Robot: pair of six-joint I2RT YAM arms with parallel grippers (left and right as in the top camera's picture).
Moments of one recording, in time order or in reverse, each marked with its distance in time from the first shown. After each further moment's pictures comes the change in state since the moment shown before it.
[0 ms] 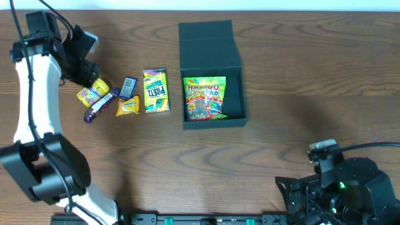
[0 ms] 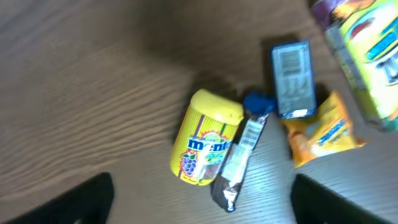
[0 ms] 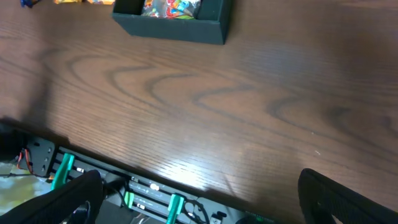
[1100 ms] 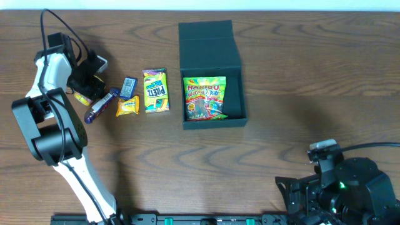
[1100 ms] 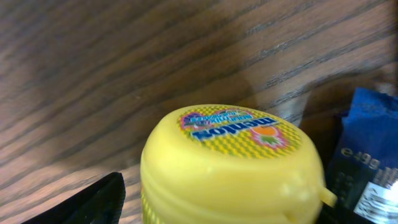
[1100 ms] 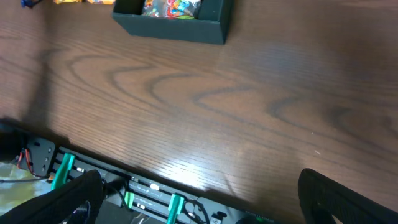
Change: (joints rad) left arm 0.038 0.357 0.000 0.156 -0.035 0.127; right arm 0.000 0.000 0.000 0.000 0.000 0.000
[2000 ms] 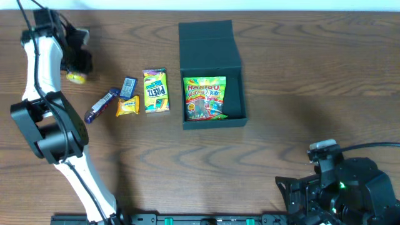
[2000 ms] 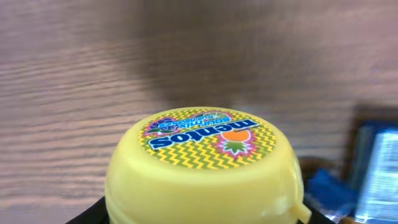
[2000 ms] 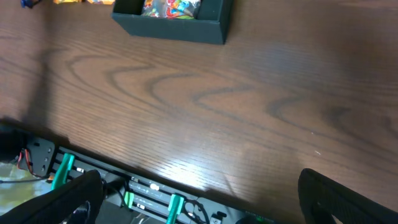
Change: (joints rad) left arm -0.018 0.015 0.326 -0.174 -0.005 -0.432; right arm 0.000 0.000 0.000 0.000 0.000 0.000
